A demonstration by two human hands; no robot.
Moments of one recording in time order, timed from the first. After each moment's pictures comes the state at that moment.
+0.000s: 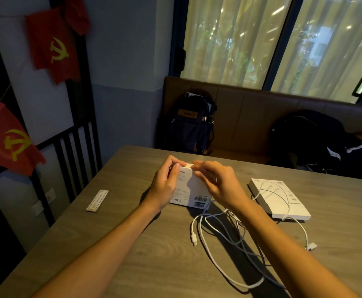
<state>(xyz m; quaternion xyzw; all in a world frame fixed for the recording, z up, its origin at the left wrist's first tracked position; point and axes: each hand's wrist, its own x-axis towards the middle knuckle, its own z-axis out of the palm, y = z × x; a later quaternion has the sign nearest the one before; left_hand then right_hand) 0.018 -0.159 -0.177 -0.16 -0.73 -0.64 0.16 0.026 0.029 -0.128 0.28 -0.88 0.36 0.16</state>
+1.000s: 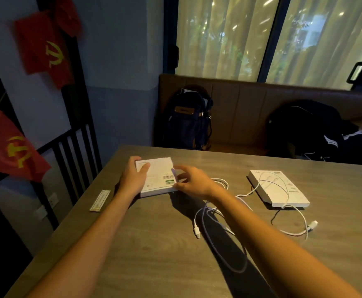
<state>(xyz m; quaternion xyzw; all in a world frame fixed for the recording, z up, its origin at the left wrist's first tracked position) -0.016 -0.234 -0.188 0.10 -0.82 -0.55 0.14 0.001 -0.027 -0.152 0.18 -0.91 0.36 -0.05</state>
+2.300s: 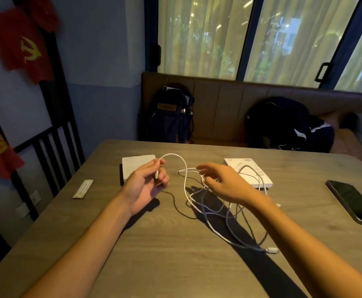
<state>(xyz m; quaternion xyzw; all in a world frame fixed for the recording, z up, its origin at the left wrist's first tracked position) 0.096 -0.159 -0.145 -0.08 -0.44 -0.88 -0.15 0.105 0.086 -0.115 0.17 -0.95 0.27 0.02</state>
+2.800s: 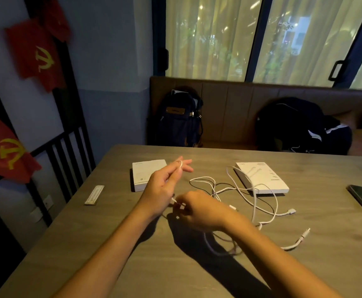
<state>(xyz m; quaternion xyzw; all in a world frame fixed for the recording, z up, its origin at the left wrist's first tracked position) 0.107 -0.147 -0.141 -0.22 -0.76 -0.61 0.08 0.126 -0.002 -0.128 0.25 -0.95 0.19 -0.07</state>
